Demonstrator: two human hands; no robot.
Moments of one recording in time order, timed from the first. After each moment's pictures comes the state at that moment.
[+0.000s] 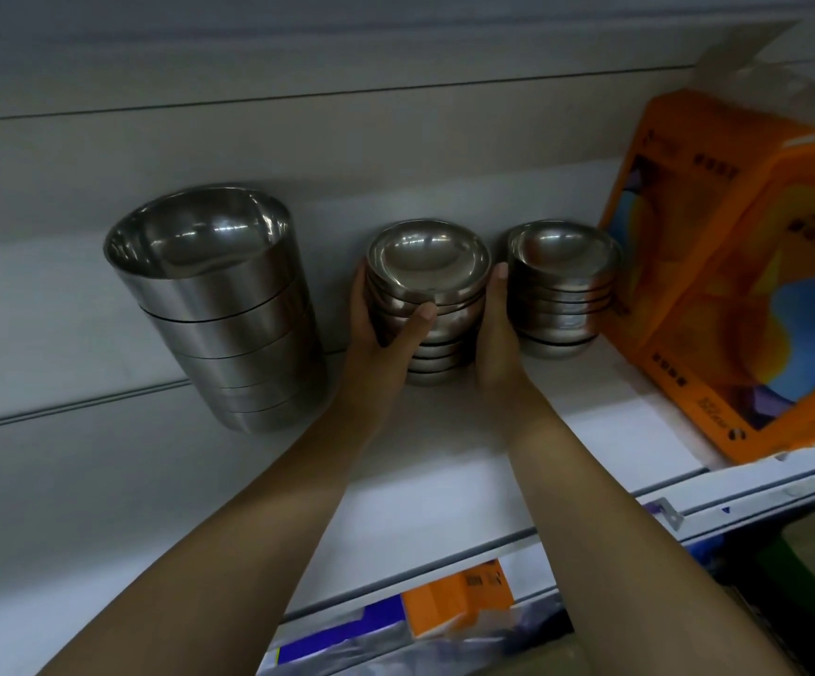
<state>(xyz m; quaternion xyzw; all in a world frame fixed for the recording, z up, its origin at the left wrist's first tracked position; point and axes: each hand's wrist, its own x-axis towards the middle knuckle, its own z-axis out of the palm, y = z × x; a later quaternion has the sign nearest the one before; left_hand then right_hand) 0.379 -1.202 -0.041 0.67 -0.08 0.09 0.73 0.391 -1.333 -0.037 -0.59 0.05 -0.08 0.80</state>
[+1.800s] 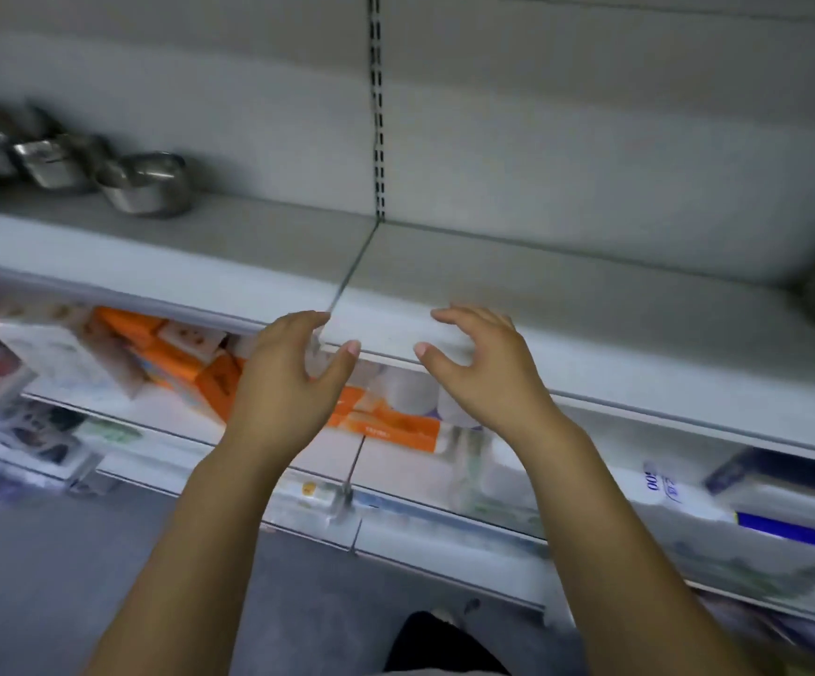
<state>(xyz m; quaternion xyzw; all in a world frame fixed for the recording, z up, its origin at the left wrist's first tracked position) -0.017 -0.542 -0.050 0.90 0.19 0.23 0.33 0.092 -0.731 -0.047 -0.88 -0.26 0.00 0.40</state>
